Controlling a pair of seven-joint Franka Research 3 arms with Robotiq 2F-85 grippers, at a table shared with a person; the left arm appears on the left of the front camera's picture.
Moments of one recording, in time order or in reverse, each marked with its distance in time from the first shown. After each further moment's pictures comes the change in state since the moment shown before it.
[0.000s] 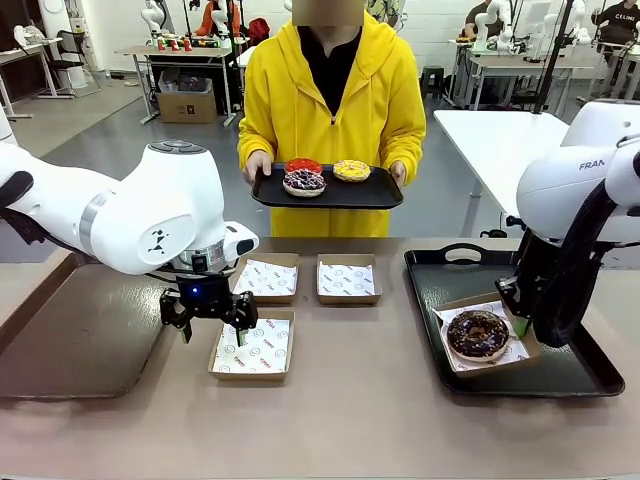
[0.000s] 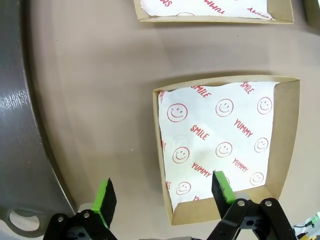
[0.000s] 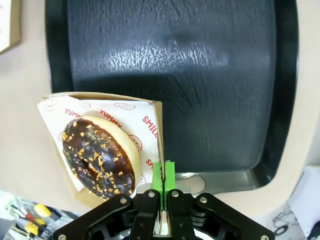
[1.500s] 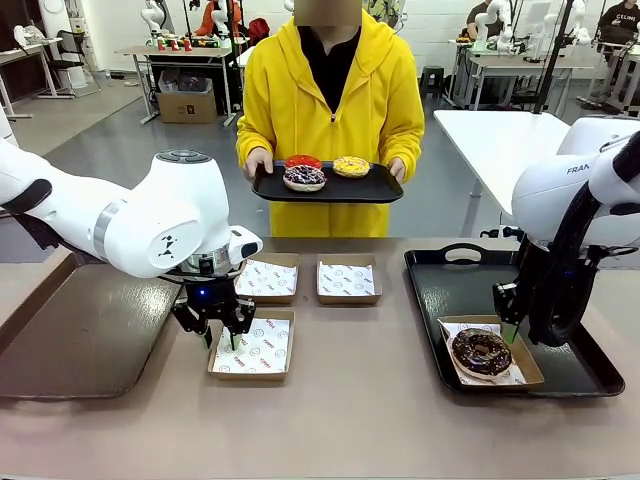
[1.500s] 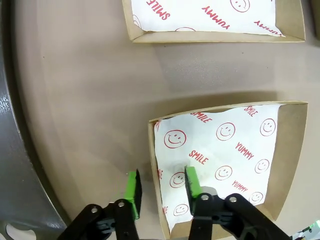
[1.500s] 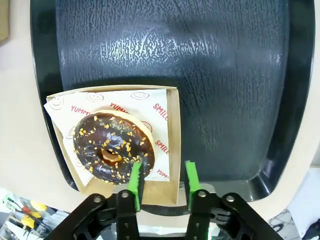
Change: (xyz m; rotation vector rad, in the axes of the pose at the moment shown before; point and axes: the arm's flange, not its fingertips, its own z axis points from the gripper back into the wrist) left arm 0.016 -0.001 -0.018 -0.018 0.008 0.009; right arm 0.012 -0.007 -0.017 0.013 0.042 0.034
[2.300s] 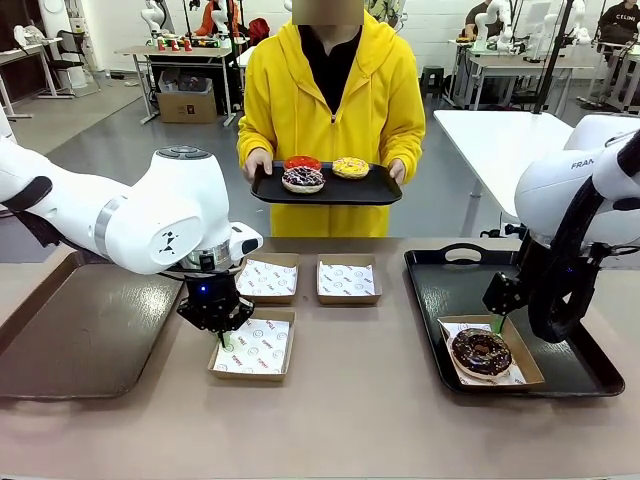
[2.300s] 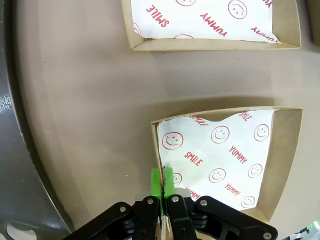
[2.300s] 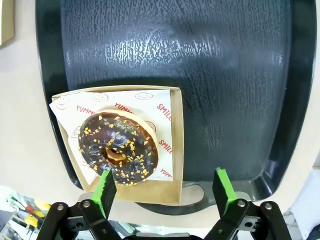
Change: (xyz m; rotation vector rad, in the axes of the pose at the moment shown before) left arm 0.004 0.000 0.004 -0.007 -0.006 0.007; right arm -0.001 -0.002 0.005 0.028 -0.009 -0.006
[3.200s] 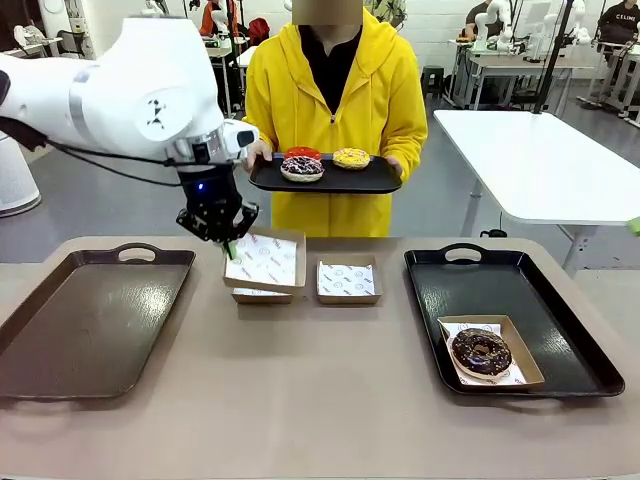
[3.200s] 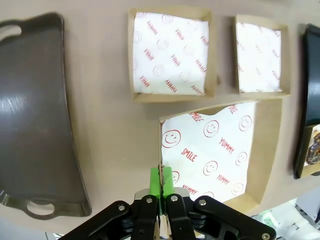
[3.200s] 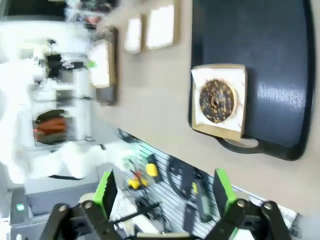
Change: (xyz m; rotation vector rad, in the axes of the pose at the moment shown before) left arm 0.048 -0.007 0.153 -0.081 -0.083 0.057; right arm -0.098 -0.178 0.141 0.844 -0.232 0.026
